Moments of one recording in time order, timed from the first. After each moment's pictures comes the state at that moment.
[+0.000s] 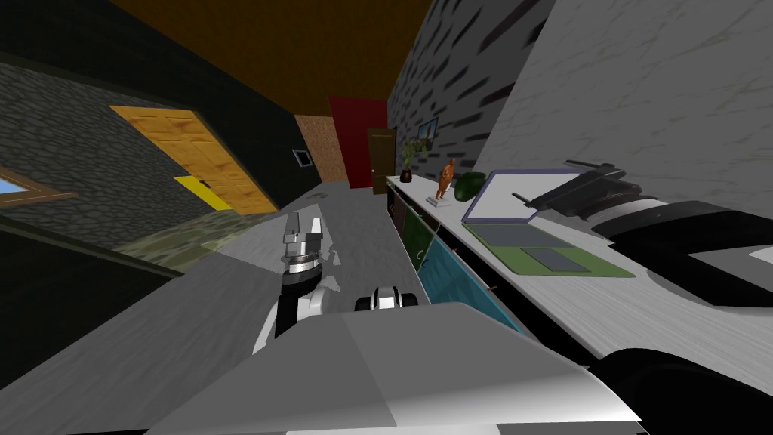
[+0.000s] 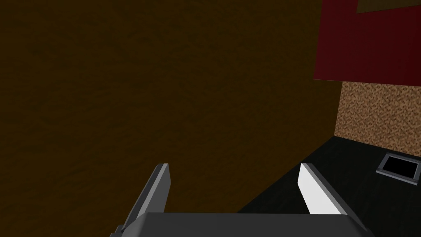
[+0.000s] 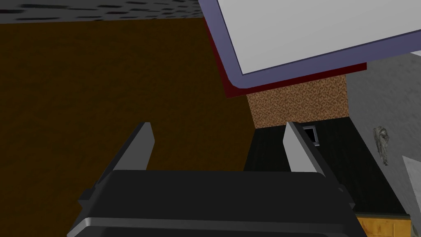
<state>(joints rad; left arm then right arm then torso) 0.46 0.02 -0.01 -2.26 -0.08 -0.55 0.06 0.97 -1.04 -1.03 -2.23 0.50 0.00 0.81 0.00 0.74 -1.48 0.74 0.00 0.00</state>
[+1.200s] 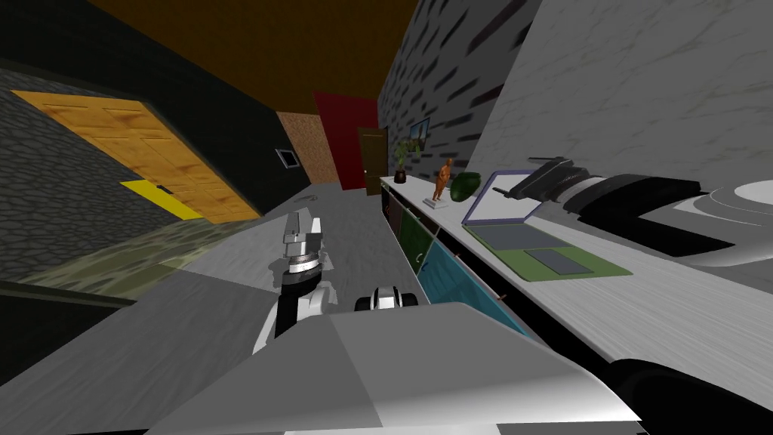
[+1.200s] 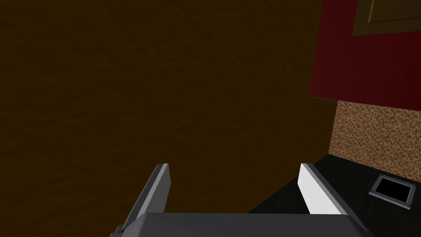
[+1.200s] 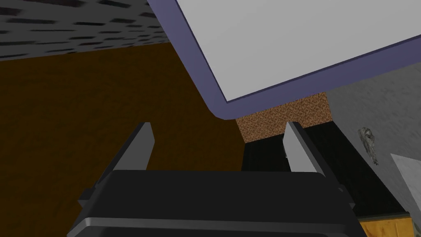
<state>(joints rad) 0.46 0.02 -0.01 -2.26 -0.08 -0.55 0.06 1.22 -1.37 -1.20 -2.15 0.36 0.11 0.64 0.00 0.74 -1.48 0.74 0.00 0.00</state>
